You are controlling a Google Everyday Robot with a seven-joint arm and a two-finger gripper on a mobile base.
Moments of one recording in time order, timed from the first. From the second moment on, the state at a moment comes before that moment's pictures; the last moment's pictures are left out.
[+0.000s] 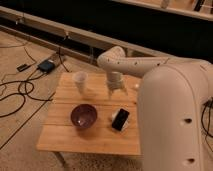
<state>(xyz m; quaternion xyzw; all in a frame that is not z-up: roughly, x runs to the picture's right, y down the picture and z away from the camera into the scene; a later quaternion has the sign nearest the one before) 0.090 0.042 0.833 -0.22 0.30 0.56 0.74</state>
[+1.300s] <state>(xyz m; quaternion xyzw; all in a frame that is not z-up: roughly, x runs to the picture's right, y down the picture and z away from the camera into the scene) 0.231 0.016 0.897 -0.32 0.34 0.30 0.83</state>
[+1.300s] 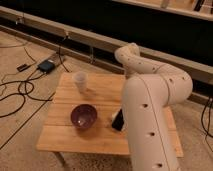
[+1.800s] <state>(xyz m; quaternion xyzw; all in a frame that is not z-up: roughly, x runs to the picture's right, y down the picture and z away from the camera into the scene) 0.259 0.010 0.905 -0.32 0.38 0.24 0.83</state>
